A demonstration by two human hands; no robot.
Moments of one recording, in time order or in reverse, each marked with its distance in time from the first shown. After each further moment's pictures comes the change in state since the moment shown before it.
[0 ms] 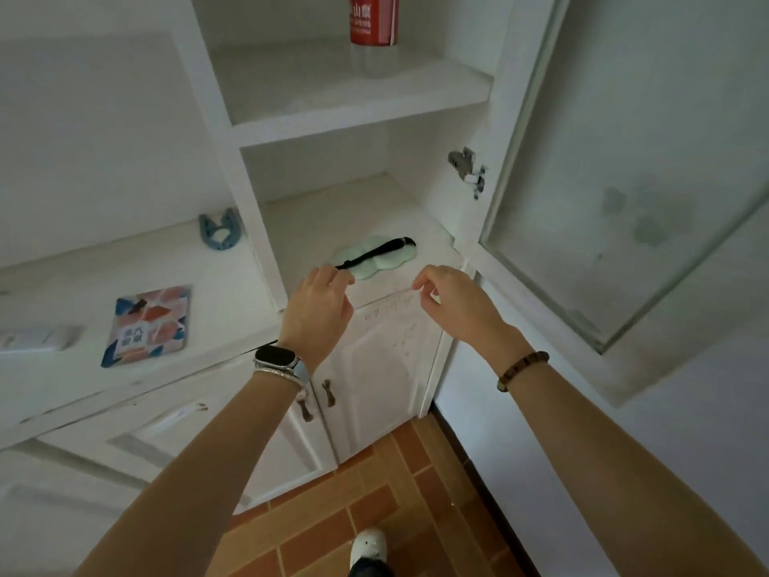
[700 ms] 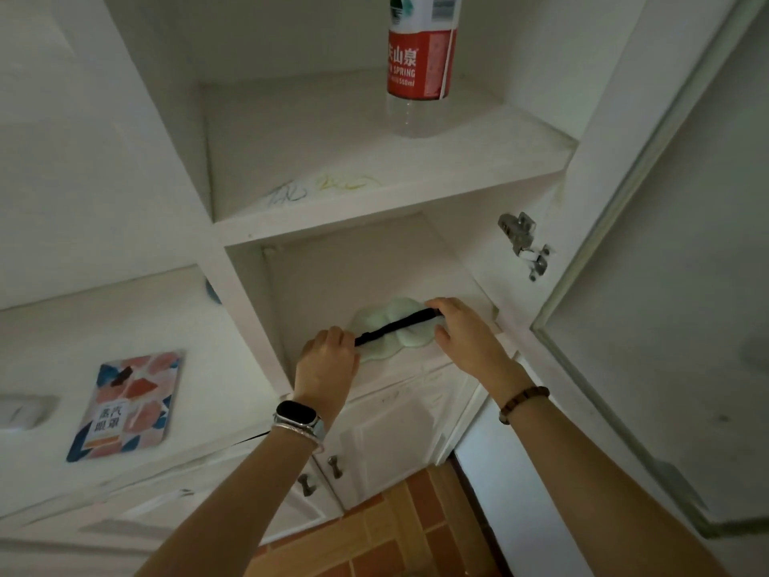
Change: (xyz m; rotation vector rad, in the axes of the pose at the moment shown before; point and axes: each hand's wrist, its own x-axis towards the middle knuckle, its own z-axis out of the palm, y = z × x) left_hand 0.073 -0.062 0.080 0.239 -0.241 -0.203; right_hand 0.148 0.052 0.048 0.119 -0.086 -0.027
